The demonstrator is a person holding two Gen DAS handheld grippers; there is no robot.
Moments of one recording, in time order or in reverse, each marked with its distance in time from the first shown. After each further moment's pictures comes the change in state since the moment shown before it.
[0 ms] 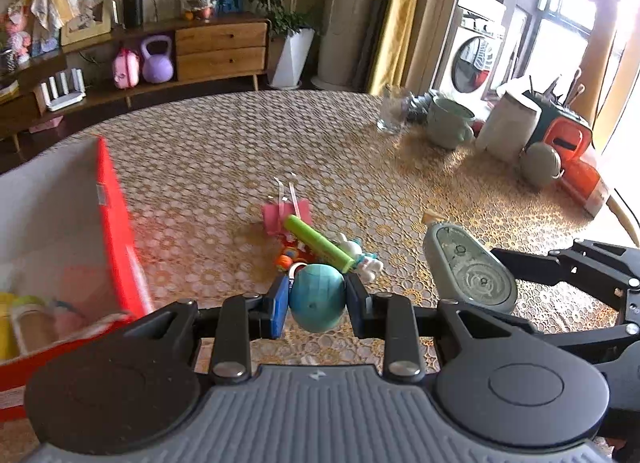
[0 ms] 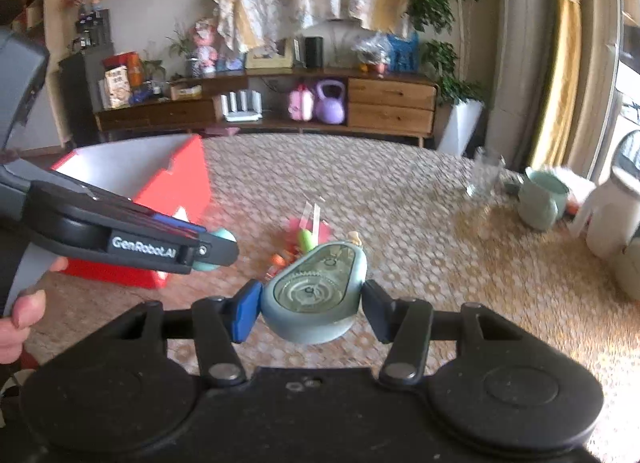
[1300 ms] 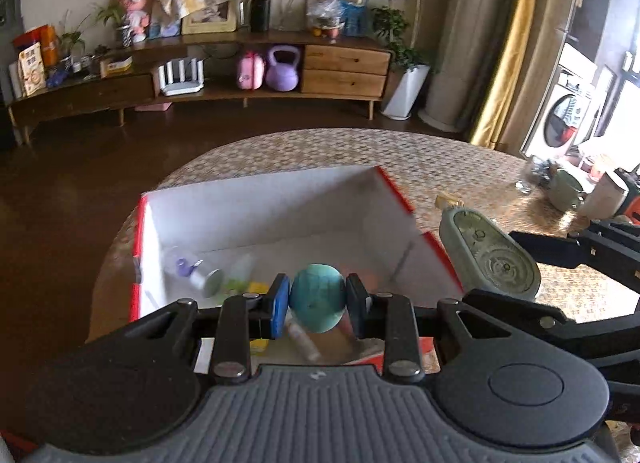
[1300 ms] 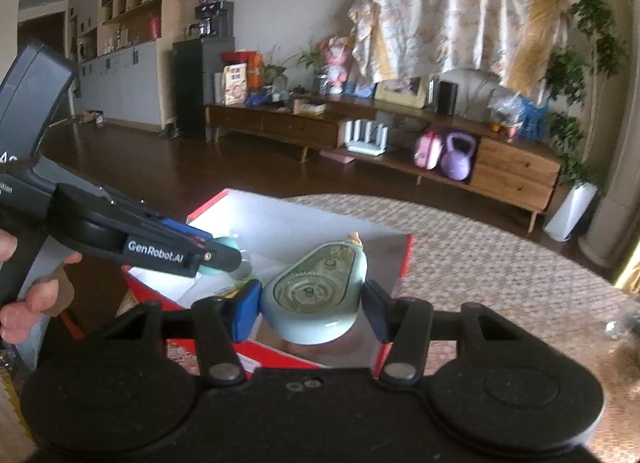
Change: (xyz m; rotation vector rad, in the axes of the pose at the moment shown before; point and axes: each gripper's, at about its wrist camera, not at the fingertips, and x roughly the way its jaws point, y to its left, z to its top) left arm -0.123 0.206 -0.008 -0.178 -0.054 0.207; right arm 0.044 0.191 0.096 -0.229 -0.038 0.257
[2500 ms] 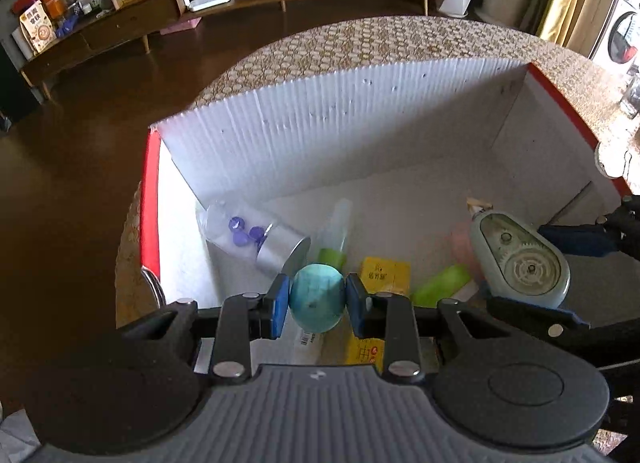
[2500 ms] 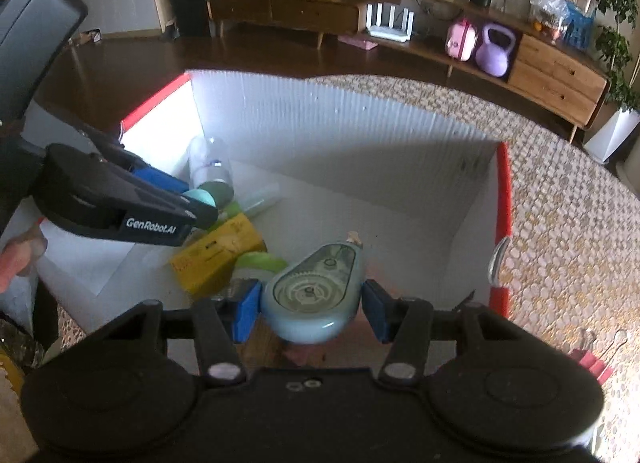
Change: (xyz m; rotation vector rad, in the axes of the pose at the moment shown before) left arm 0.131 0.056 0.007 0.063 0.318 0.160; right arm 0.157 -0.004 -0.008 0.022 0.356 0.053
